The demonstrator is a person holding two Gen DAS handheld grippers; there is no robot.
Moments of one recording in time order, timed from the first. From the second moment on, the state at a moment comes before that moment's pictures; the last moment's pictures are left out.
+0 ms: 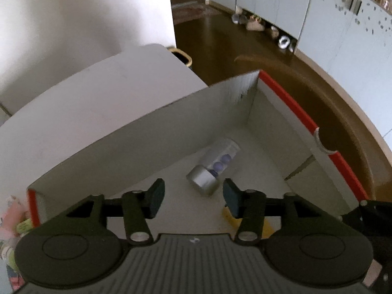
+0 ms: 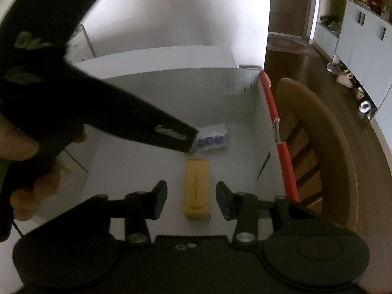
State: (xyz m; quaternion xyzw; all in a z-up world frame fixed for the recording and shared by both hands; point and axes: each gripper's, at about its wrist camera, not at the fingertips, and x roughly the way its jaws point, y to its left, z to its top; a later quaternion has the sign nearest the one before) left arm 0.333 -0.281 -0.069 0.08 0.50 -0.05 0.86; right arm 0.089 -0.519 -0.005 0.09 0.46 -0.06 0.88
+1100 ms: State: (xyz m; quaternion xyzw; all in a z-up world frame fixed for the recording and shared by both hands) left arm 0.222 -0.223 0.009 0.00 0.39 -0.06 0.92; right arm 0.051 -0.470 0.048 0.10 0.36 -0.04 0.93
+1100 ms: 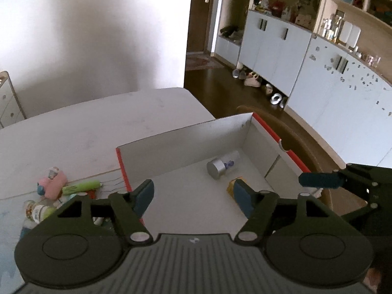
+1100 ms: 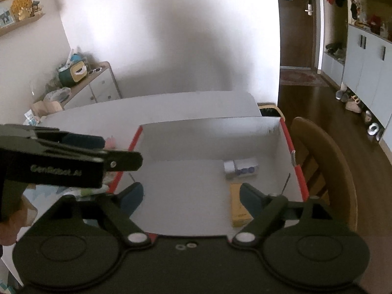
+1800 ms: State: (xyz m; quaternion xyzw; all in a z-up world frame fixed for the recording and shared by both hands) left arm 0.159 -0.121 0.009 0.00 0.39 -0.09 0.92; right arm 0.054 -0.368 0.040 0.12 0.36 -0.06 0.92
